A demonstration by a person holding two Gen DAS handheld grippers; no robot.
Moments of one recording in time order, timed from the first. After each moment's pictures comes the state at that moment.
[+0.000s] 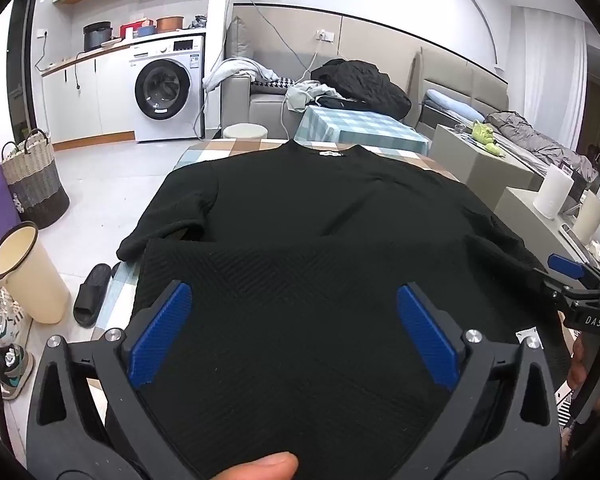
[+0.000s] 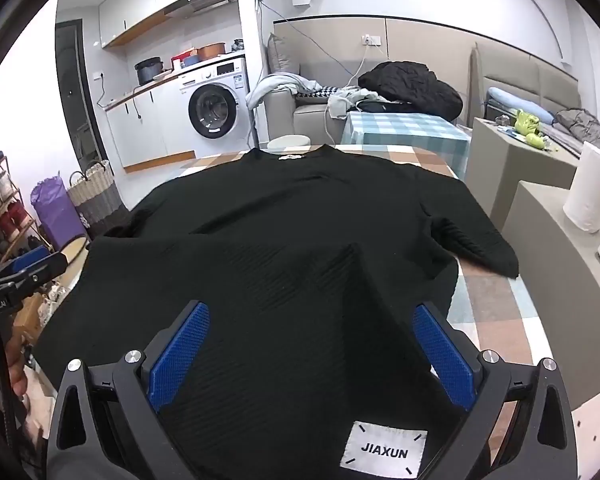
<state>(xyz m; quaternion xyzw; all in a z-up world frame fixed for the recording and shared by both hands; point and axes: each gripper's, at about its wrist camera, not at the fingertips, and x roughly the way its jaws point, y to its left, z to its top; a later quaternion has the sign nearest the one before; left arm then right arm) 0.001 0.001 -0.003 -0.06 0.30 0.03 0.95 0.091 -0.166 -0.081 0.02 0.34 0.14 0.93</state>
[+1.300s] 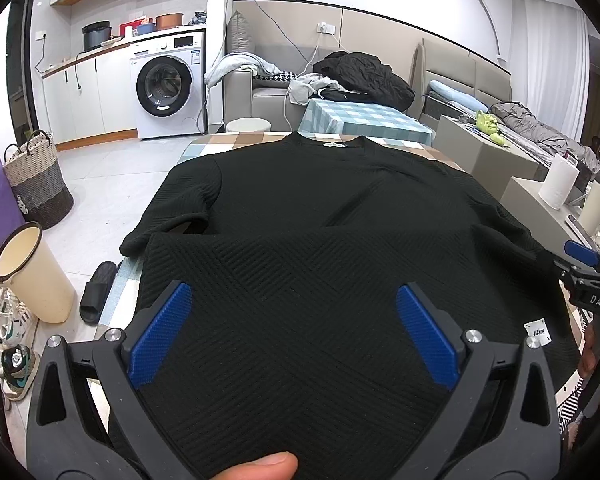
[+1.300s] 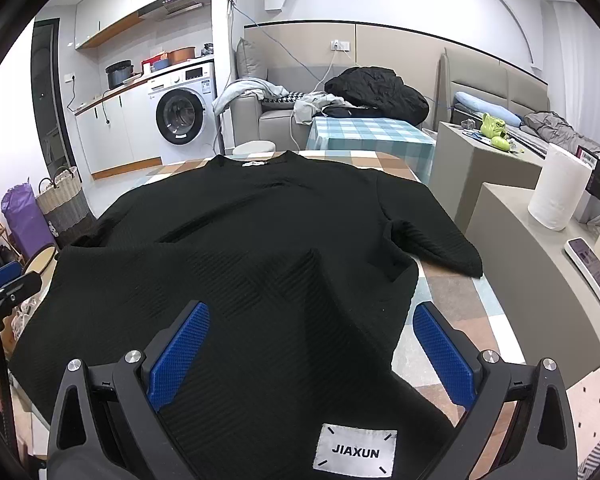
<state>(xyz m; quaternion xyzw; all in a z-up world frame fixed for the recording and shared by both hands) 0.004 0.001 -0.006 -0.06 0.31 0.03 0.95 0.091 -0.172 -0.080 0.01 0.34 0.08 0.94</state>
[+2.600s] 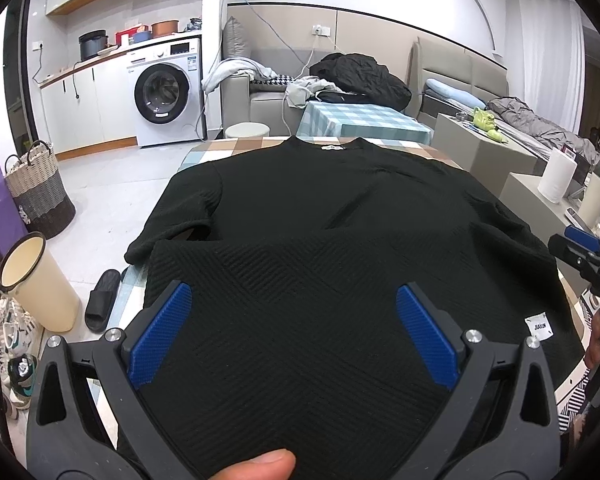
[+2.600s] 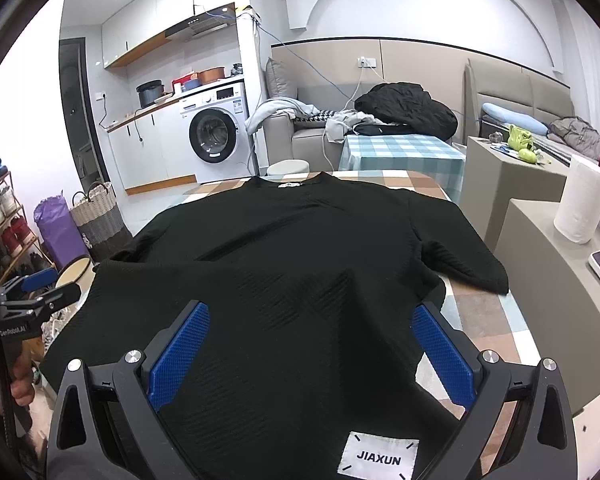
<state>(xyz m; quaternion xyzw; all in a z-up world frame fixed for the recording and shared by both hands) 0.000 0.004 -0.006 -0.04 0.31 0.03 0.95 0.087 -0.175 -0.069 0.04 0.30 0.14 0.94</state>
